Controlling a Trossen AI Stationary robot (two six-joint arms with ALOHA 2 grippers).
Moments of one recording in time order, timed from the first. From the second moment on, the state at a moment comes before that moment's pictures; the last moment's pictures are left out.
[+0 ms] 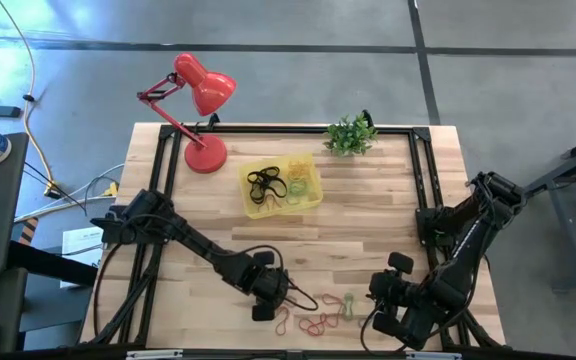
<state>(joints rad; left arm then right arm) -0.39 2.05 1.30 -0.47 -0.11 -0.53 0.95 1.61 1.33 -1.09 0.54 1.25</state>
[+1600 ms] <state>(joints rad) -0.34 1.56 1.29 -0.81 -0.64 -0.37 0.95 1.61 1.33 -1.14 0.61 1.25</state>
